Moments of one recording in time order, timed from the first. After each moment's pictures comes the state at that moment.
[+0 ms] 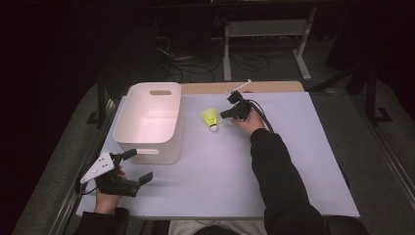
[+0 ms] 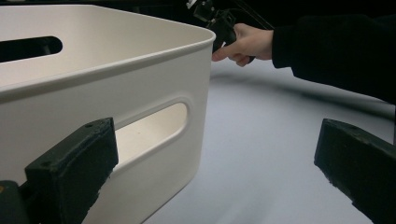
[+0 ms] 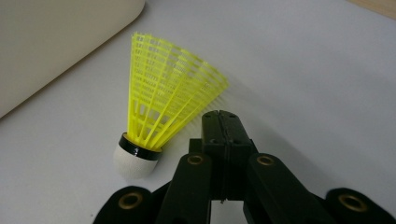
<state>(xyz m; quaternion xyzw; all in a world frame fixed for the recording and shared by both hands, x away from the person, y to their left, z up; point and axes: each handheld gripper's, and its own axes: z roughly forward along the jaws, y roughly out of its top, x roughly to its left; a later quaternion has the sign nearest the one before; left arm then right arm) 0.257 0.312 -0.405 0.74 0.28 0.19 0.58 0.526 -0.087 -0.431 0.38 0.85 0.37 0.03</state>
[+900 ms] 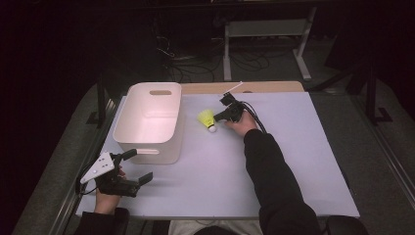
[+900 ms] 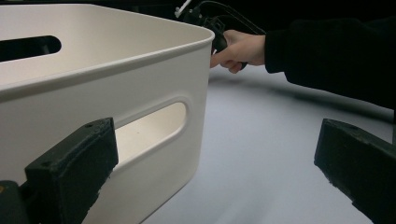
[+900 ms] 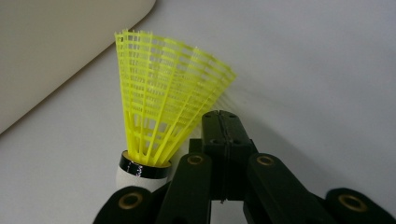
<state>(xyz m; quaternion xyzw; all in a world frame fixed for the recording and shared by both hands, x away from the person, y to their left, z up) 0.257 0.312 -0.405 0.74 0.28 0.19 0.58 0.532 -0.064 -0.443 0.38 0.85 0.36 0.00</state>
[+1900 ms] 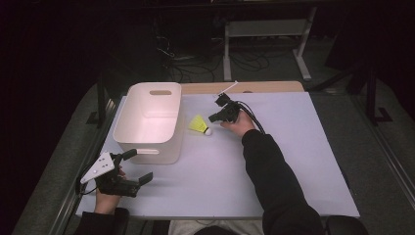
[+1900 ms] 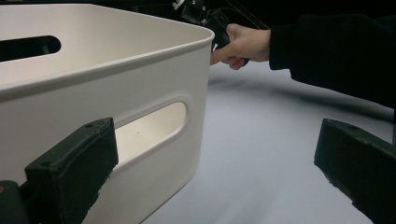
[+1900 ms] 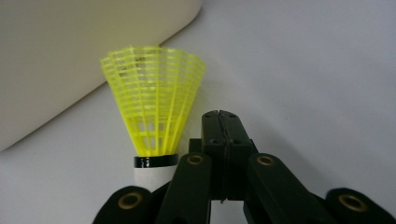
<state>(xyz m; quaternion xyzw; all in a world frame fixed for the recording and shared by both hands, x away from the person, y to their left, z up) 0.257 0.312 -0.405 0.74 0.28 0.19 0.58 0.518 -0.049 -0.428 0.34 0.87 0.37 0.00</state>
